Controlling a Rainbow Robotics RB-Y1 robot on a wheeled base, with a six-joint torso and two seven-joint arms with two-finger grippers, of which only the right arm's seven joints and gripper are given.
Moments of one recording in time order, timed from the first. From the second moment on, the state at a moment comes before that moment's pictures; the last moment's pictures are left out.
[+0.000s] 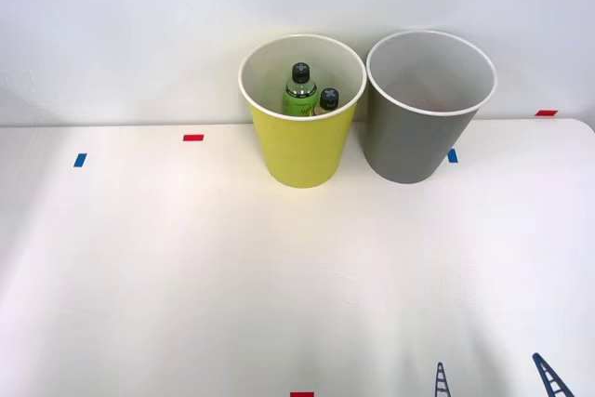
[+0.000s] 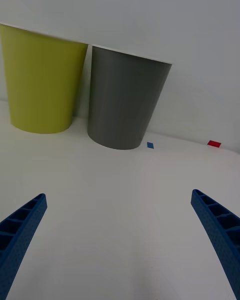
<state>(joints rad) 1.06 -0.12 0.25 -1.90 0.13 -0.83 1.68</state>
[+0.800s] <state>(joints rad) 1.06 -0.12 0.25 -1.90 0.13 -0.83 1.68</state>
